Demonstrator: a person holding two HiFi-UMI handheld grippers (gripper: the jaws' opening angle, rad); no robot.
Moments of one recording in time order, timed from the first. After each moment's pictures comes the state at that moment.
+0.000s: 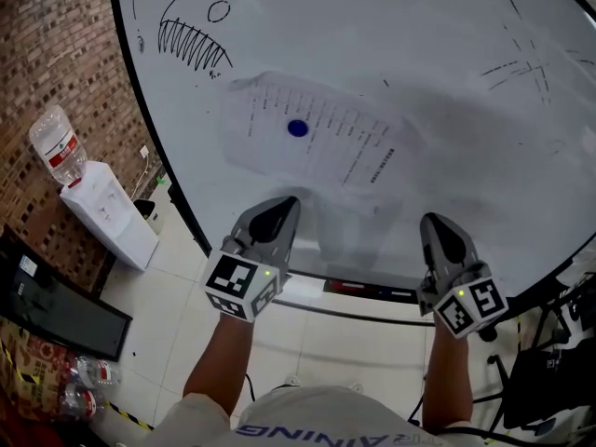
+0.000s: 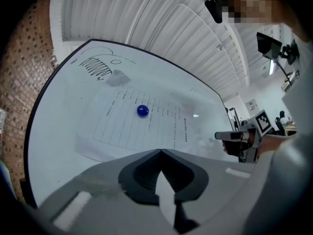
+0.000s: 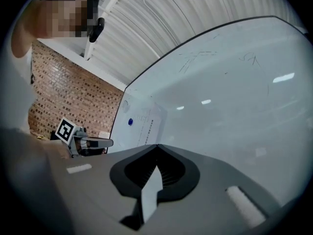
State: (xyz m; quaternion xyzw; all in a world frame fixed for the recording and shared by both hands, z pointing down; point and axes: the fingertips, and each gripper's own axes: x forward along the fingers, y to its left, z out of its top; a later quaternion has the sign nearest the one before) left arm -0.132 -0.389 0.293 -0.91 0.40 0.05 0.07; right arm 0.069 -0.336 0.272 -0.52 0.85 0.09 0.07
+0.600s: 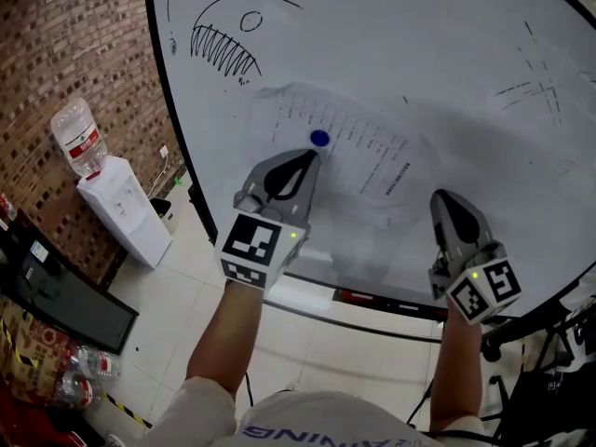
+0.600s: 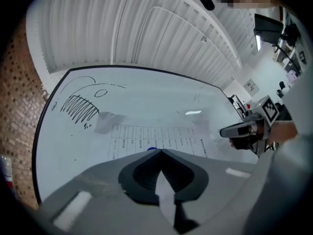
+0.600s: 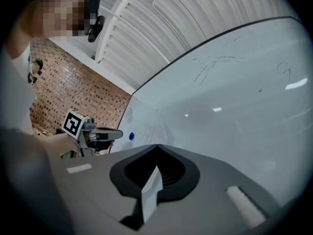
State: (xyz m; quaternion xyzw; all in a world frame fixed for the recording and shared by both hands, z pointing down) left arm -0.137 -0.407 0.198 -0.87 0.45 0.03 0.21; right arm 0.044 -0.355 0.211 -0.48 0.87 0.14 0.07
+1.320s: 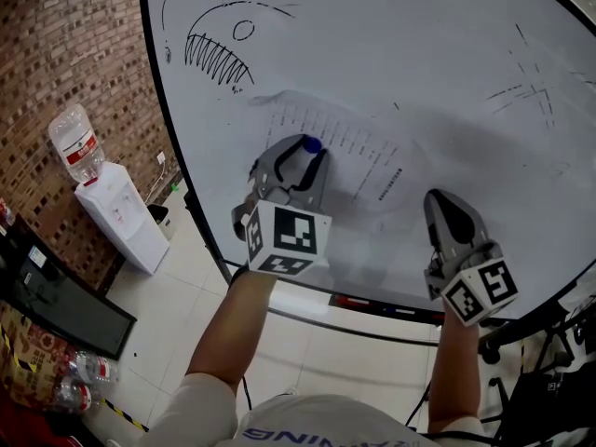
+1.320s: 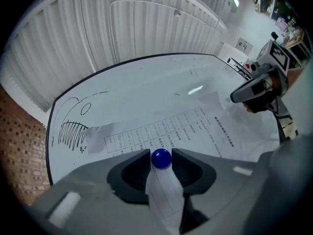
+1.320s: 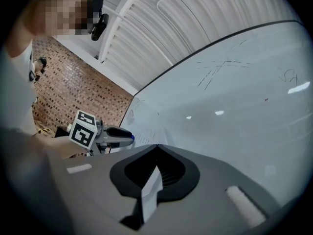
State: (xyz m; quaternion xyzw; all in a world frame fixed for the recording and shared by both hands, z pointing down) left arm -0.124 -0.442 0.196 -0.79 0.53 -0.07 0.30; right arm 0.040 -0.353 0.199 -0.47 0.87 0.16 0.07
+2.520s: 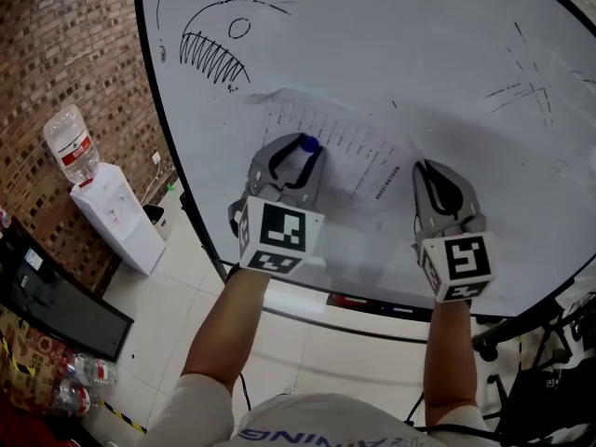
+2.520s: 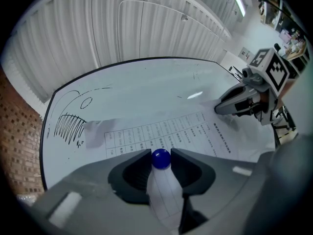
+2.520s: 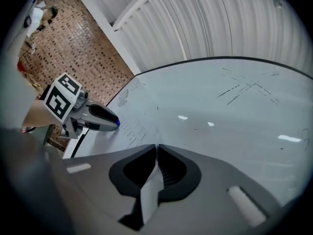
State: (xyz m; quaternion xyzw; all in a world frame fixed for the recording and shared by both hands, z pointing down) left arm -0.123 -0.443 0.195 -0.82 0.51 -0.04 0.28; right arm 0.028 -0.392 0.181 -0.56 0.79 0.26 -0.06
